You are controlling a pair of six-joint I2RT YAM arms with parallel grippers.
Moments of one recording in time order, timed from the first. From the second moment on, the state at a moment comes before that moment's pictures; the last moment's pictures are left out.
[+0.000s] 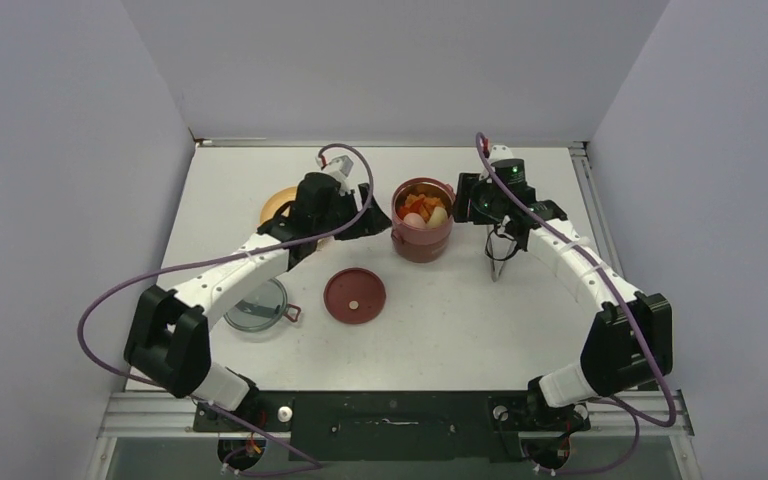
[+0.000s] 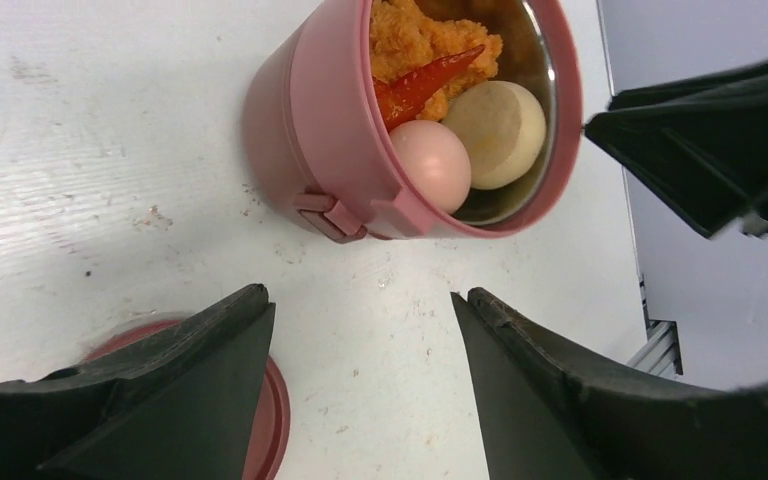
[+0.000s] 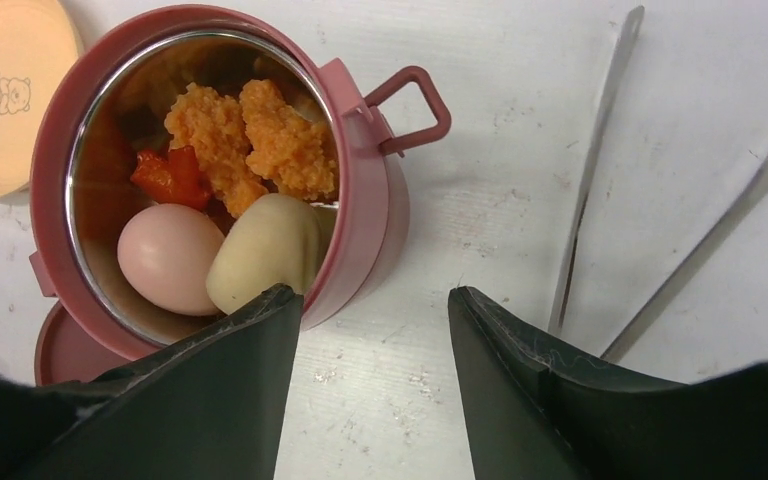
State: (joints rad) left arm -0.57 1.55 1.12 -0.11 0.16 -0.68; right arm 0.30 1.44 1.16 -0.37 -0.04 0.26
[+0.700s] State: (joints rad) left arm -0.35 1.18 1.07 -0.35 0.29 -0.55; right arm 0.32 1.65 1.33 -0.39 -0.05 0.21
